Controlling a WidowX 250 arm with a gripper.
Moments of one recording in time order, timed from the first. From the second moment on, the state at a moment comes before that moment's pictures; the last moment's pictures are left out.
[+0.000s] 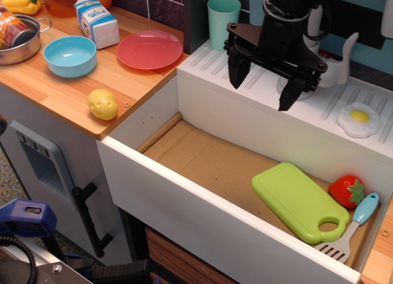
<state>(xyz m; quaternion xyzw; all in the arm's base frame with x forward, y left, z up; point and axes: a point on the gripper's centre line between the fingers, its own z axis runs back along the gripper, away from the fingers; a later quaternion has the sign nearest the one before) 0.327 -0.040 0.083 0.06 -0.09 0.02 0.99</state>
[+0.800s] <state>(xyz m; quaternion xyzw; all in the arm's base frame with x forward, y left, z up) 0.259 0.043 0.083 0.10 -0.03 0.04 0.99</state>
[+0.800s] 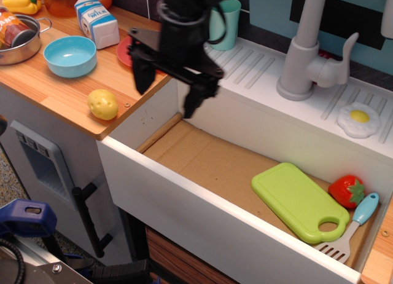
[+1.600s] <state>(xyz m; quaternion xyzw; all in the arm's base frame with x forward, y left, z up) 0.244 0.133 0.063 0.09 -0.06 0.00 0.99</state>
